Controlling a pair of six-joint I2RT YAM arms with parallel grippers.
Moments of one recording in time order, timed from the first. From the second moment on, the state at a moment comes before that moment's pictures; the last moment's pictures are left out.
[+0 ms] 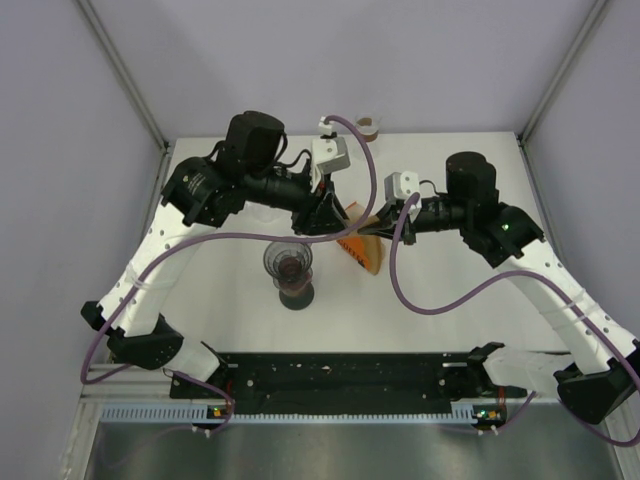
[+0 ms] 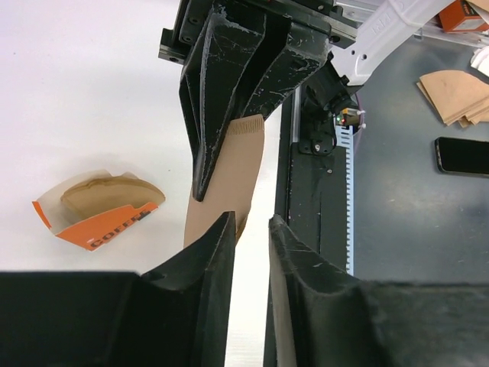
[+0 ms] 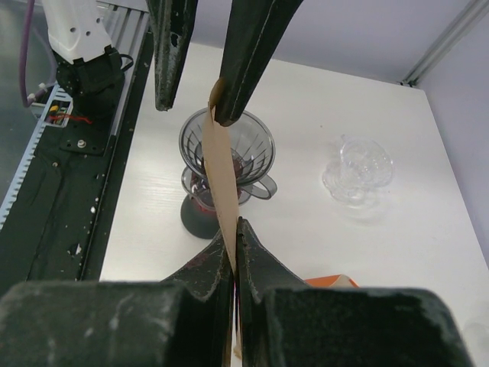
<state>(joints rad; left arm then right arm) -0.72 1.50 2.04 -1.11 0.76 0.22 0.57 1.14 1.29 -0.50 -0.94 -0.55</state>
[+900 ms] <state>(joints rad) -0.71 1.51 2.08 -1.13 0.72 0.23 0.57 1.14 1.29 -0.50 -0.94 -0.55</state>
